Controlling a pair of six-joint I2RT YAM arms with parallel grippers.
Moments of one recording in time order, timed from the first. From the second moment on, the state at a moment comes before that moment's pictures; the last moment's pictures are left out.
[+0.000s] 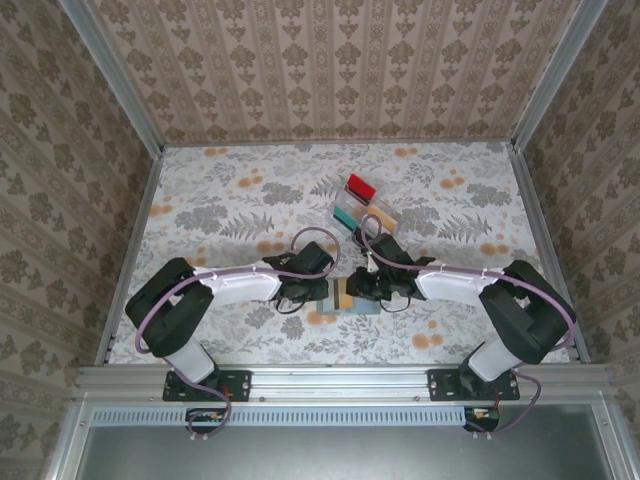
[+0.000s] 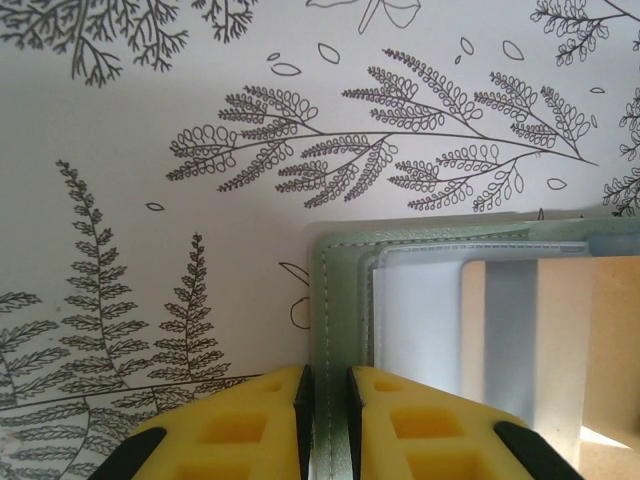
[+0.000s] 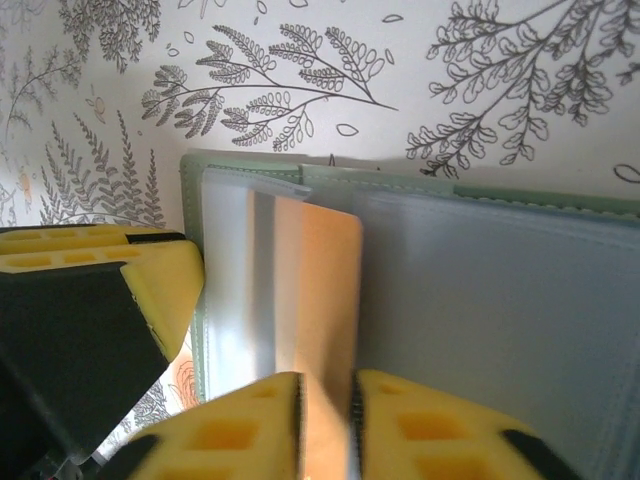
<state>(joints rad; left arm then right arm) -0.92 1.63 0.82 -0.32 -0.03 -0.89 0.65 1.54 0.69 -0.13 -0.33 0.81</state>
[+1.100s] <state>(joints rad) -0.93 1.62 0.82 -0.31 -0.04 -0.89 0.70 1.63 0.78 -0.16 -0.34 0.89</state>
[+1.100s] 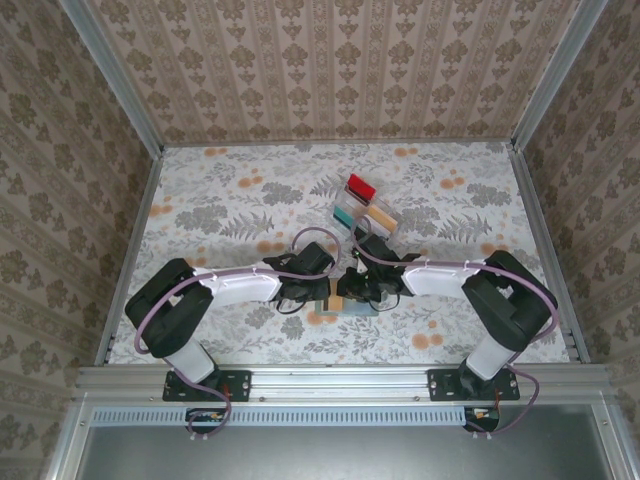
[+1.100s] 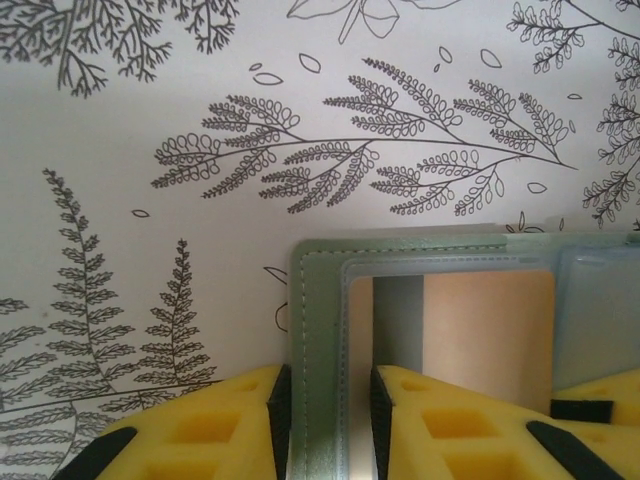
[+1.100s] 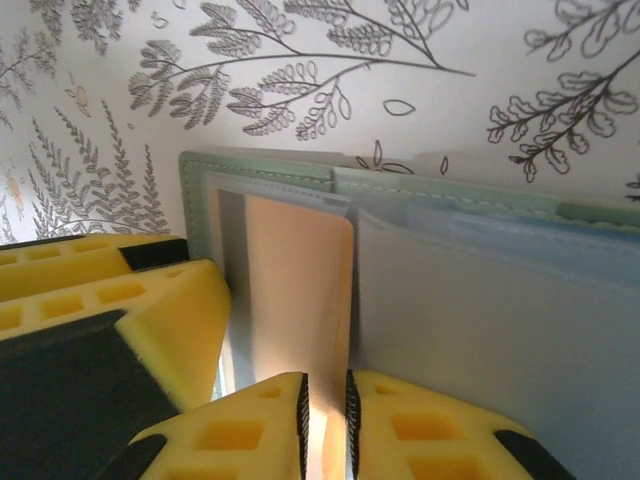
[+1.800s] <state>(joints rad) -0.93 1.63 0.82 -0.31 -0.05 -0.89 0.68 1.53 0.79 -0.45 -0.13 0.75</state>
